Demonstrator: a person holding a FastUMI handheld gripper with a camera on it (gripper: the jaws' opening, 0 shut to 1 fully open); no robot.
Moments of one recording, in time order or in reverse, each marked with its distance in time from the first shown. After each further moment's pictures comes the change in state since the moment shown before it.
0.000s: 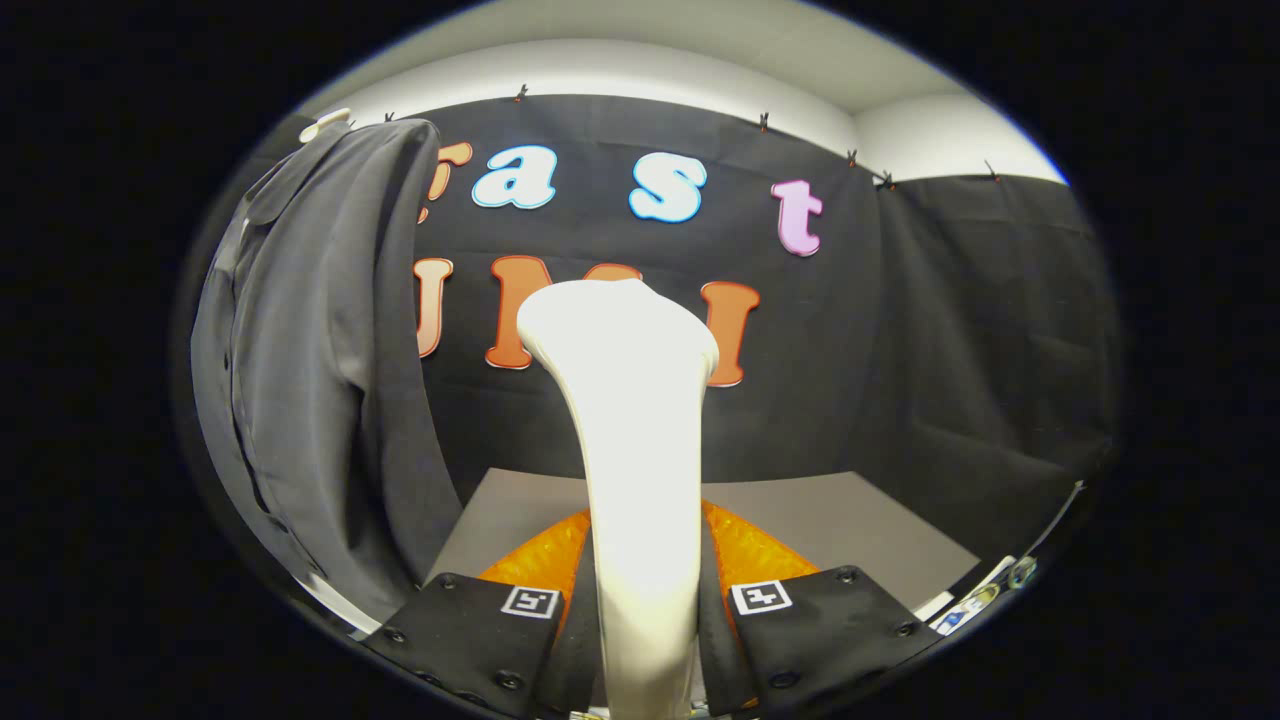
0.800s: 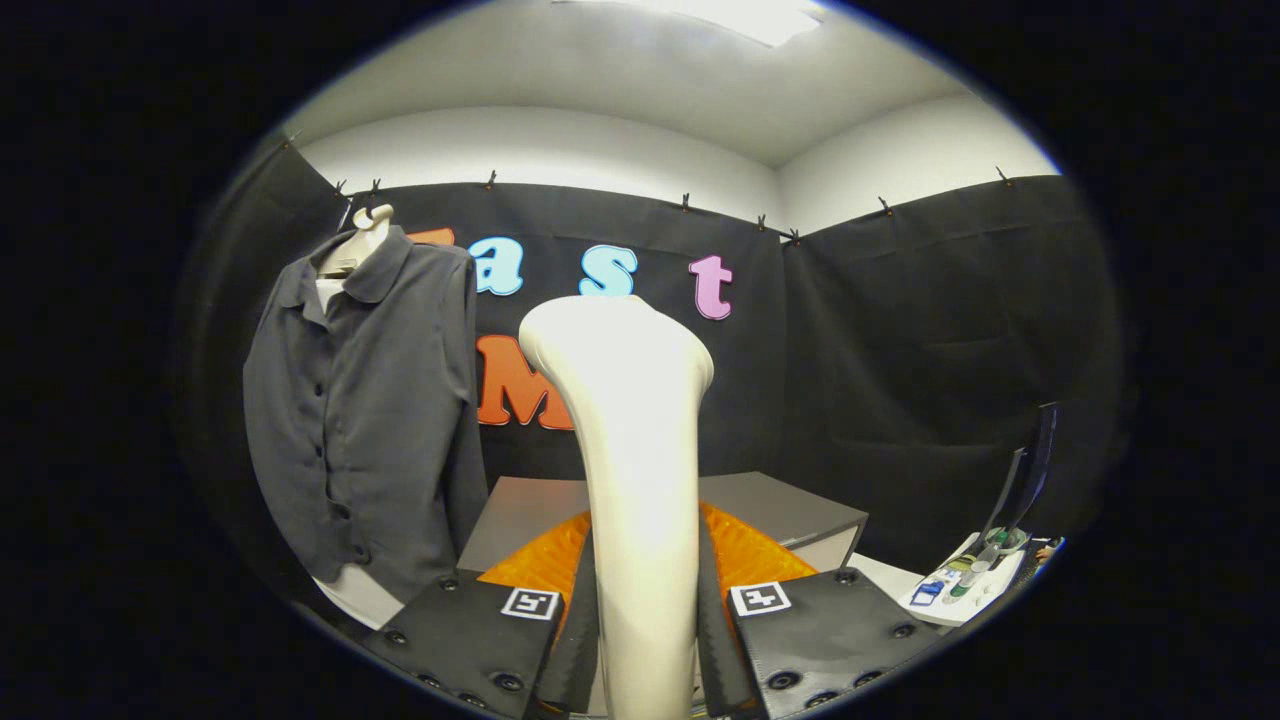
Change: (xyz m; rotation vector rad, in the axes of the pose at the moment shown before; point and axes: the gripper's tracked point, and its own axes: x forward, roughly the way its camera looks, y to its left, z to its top) arm -0.233 -0.008 -0.006 0.096 -0.200 -0.088
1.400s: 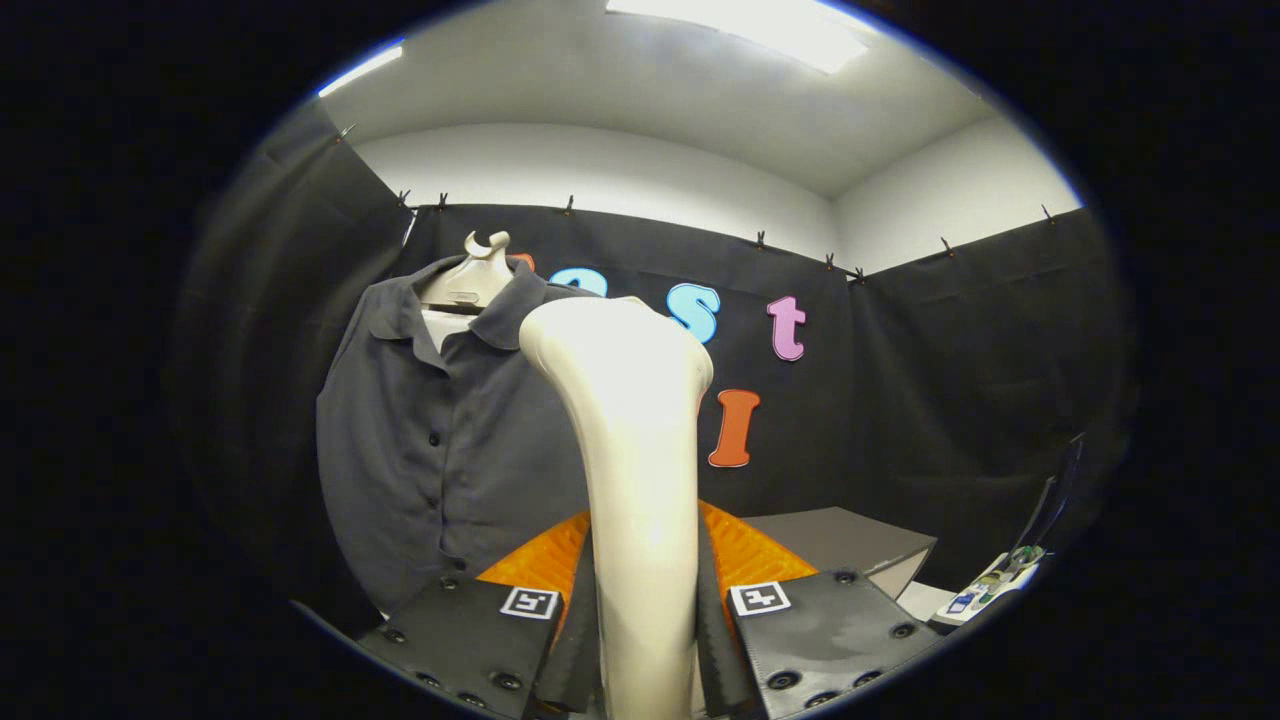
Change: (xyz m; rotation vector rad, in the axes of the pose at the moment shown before) arm 0.000 0.190 0.055 -0.031 -0.074 0.115
